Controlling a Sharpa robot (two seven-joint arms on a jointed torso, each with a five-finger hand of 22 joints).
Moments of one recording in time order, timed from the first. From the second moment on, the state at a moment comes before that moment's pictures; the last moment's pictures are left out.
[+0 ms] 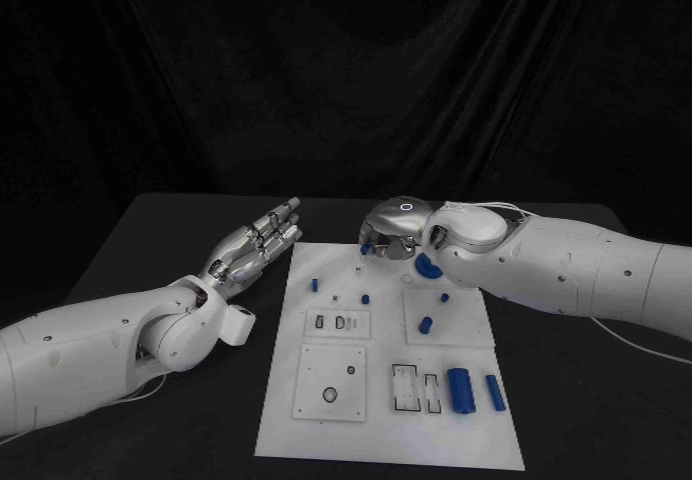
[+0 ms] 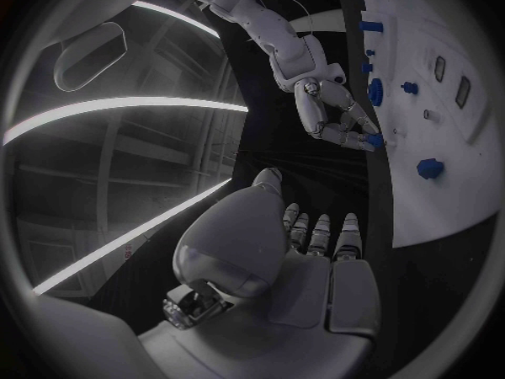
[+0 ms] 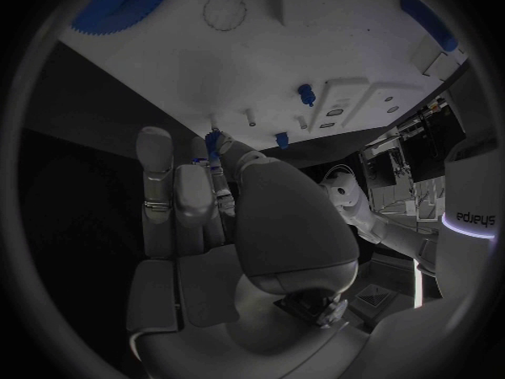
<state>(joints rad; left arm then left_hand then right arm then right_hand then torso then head) 1.23 -0.91 -0.22 1.49 -0.15 -0.09 0.67 1.50 0.28 -0.18 0.28 0.53 0.15 -0.02 0.02 0.02 0.00 -0.04 0.01 0.00 0.00 0.05 0.00 0.00 0.16 0.00 0.17 0.00 0.00 1.40 -0.48 -0.25 1.16 -1.66 -0.30 0.07 1.42 0.01 0.34 0.07 0.10 1.03 0.14 0.13 0.09 1.18 0.07 0.07 0.06 1.47 -0.02 1.17 1.03 0.16 1.25 0.08 0.96 0.81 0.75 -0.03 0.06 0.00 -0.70</state>
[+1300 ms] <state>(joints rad) 1.23 -0.91 -0.22 1.48 -0.15 -0.07 0.66 1.51 0.29 -0.17 0.28 0.53 0.15 -0.01 0.02 0.02 0.00 -0.03 0.01 0.00 0.00 0.06 0.00 0.00 0.16 0.00 0.18 0.00 0.00 1.37 -0.51 -0.24 1.15 -1.65 -0.31 0.03 1.37 -0.06 0.26 0.05 0.10 0.35 0.06 0.04 0.04 0.82 0.11 0.06 0.07 1.40 -0.01 1.10 0.96 0.16 1.15 0.10 0.84 0.76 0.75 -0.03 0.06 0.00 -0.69</state>
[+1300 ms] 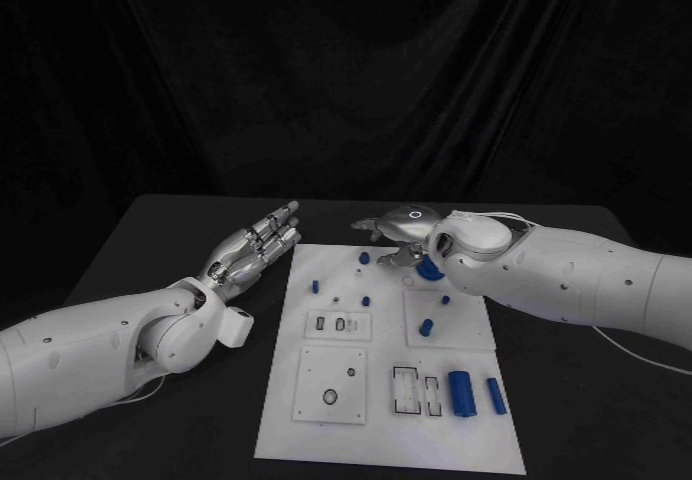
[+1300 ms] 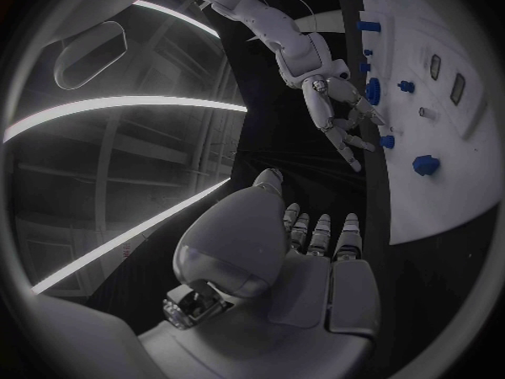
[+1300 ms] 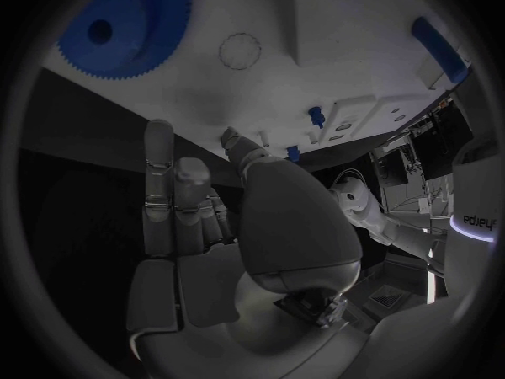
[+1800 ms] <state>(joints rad) 1.23 -0.92 -0.22 1.48 -0.15 -0.07 0.66 1.51 0.29 -0.16 0.28 0.54 0.15 0.00 0.02 0.02 0.00 -0.02 0.01 0.00 0.00 0.06 0.00 0.00 0.16 0.00 0.18 0.00 0.00 1.45 -0.72 -0.24 1.33 -1.61 -0.35 0.01 1.38 0.00 0.17 0.08 0.06 0.85 0.13 0.10 0.10 0.97 0.04 0.78 0.70 1.32 -0.01 1.13 1.07 0.16 1.05 0.11 0.71 0.73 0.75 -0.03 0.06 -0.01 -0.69</state>
